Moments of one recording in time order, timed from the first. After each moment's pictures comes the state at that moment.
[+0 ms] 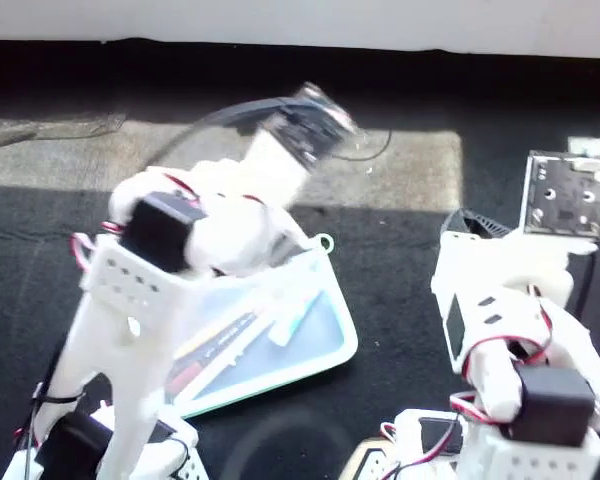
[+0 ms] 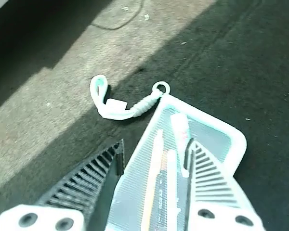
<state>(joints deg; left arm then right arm) 19.1 -22.2 -8.7 95.1 -15.3 3.5 -57.1 17.1 81.7 1.1</state>
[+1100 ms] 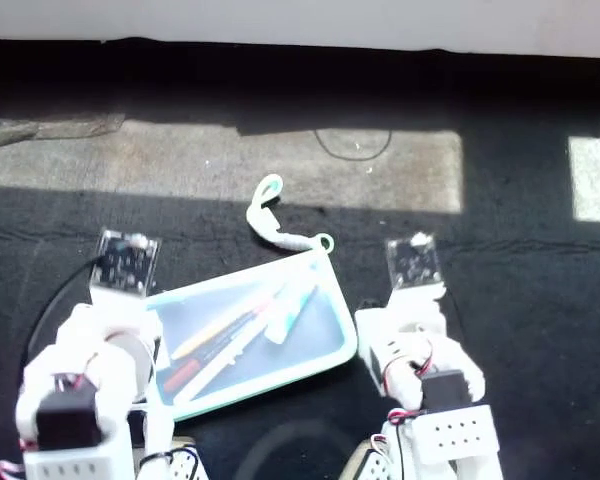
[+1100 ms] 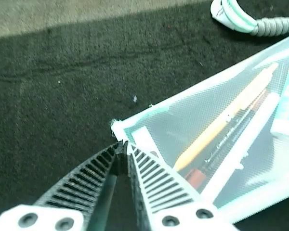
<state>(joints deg) -11.6 -90.4 62.8 86.6 -15.3 -11.7 -83.8 86.5 52.8 1.1</state>
